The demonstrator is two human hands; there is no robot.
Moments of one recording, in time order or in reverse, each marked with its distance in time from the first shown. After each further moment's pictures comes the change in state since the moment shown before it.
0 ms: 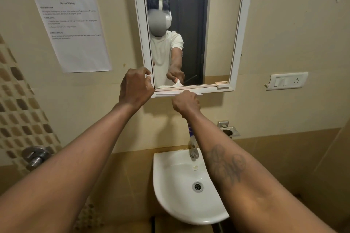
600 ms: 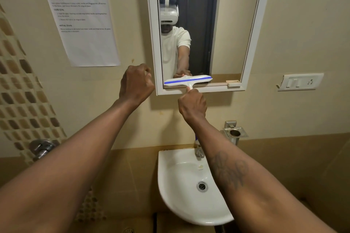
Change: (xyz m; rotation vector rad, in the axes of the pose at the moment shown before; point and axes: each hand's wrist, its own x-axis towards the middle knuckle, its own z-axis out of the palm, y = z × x) left_hand 0.007 -0.033 0.001 0.031 -0.018 -0.043; right_hand 0.003 0.006 0.033 0.002 0.256 -0.104
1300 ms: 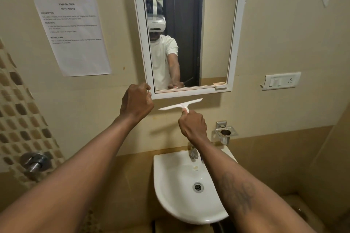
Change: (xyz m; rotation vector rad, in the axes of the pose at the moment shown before) left_hand -0.036 0.012 0.009 -0.015 -0.132 0.025; right_hand -0.048 0.056 -0.015 0.033 -0.088 0.032
